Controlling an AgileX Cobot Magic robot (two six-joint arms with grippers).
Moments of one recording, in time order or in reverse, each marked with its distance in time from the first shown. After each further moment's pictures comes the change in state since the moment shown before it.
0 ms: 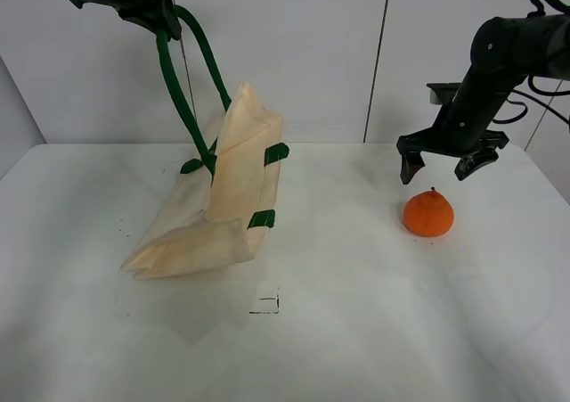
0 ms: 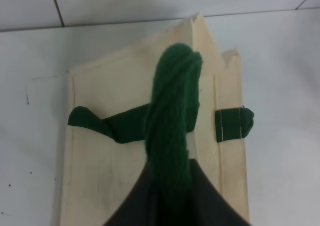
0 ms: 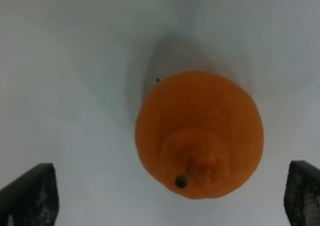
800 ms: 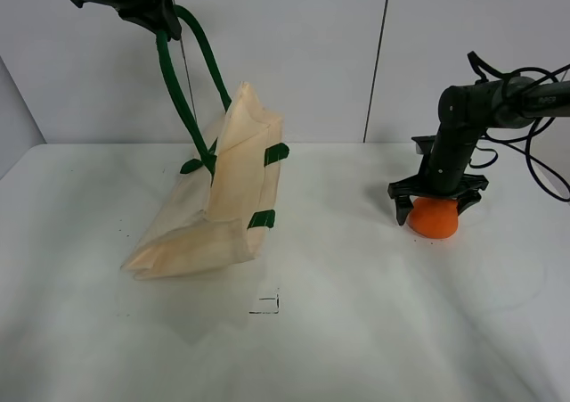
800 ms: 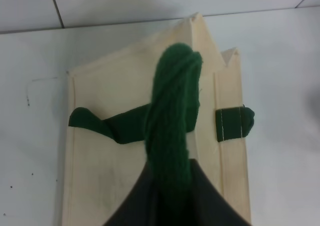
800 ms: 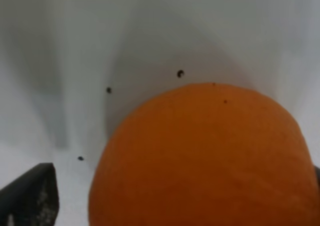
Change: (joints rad) left arm 0.000 0.000 0.000 0.000 0.000 0.012; right arm 0.000 0.205 -0.003 -0.063 -0.065 0.047
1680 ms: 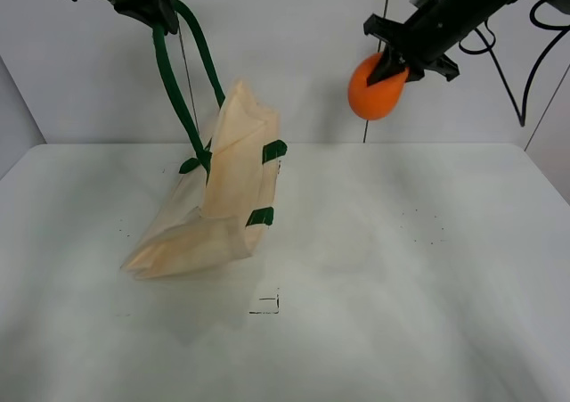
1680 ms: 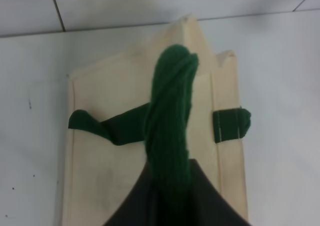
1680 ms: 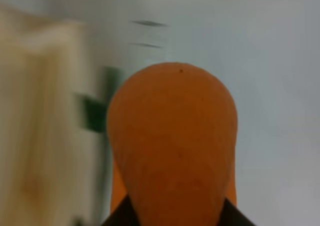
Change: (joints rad) left arm 0.000 -0.023 0.000 0.000 0.000 0.000; right arm 0.014 -0.094 -0.570 0.584 0.270 -0.053
